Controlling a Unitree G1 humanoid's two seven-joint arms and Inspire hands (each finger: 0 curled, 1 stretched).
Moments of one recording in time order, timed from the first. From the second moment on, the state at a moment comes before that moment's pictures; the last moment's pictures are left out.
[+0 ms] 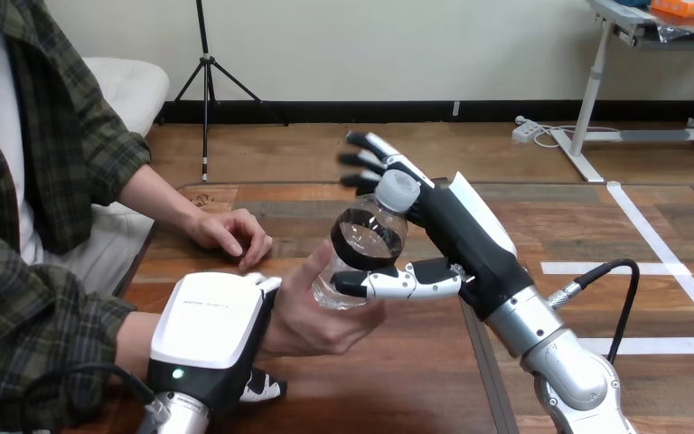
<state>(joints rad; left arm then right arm) 0.04 0.42 -0.39 0.11 1.07 0.02 0.36 -0.36 -0.16 0.08 0.65 -0.09 -0.78 0.32</state>
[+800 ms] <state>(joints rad) 0.04 0.42 -0.41 0.11 1.07 0.01 0.43 -0.36 -0.16 0.09 0.65 -0.09 -0.78 0.32</state>
